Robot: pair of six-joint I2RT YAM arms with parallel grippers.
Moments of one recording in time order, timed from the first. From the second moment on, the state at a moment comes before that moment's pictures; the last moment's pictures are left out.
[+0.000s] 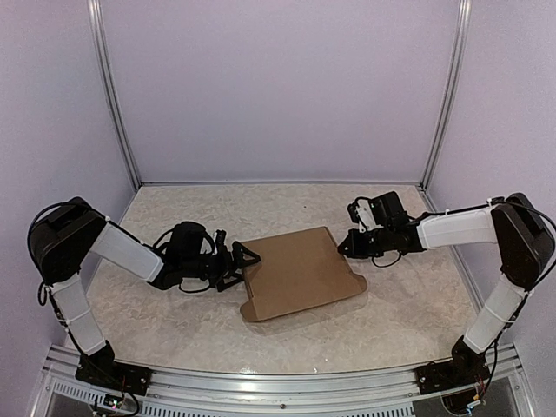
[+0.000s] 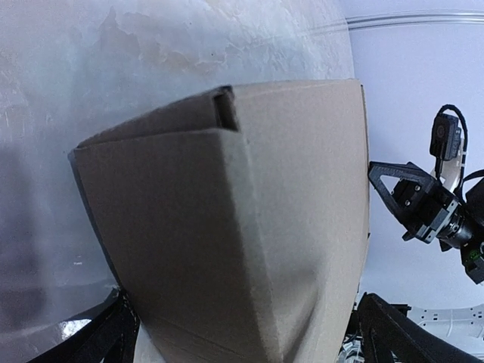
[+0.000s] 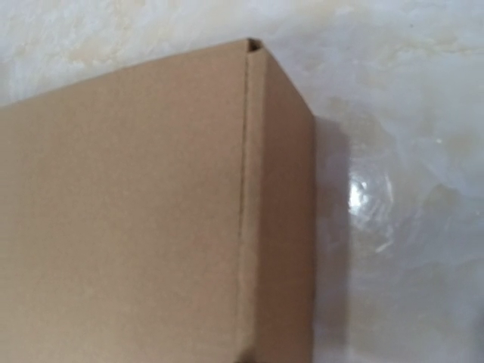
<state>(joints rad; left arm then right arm) -0.62 1.80 0.67 0.58 0.43 -1.04 0.50 1.68 0.90 -0.01 -0.24 0.41</state>
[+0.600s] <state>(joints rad) -0.62 1.83 0.67 0.63 0.48 -1.07 0.44 1.66 0.82 0.10 -0.32 0.41</state>
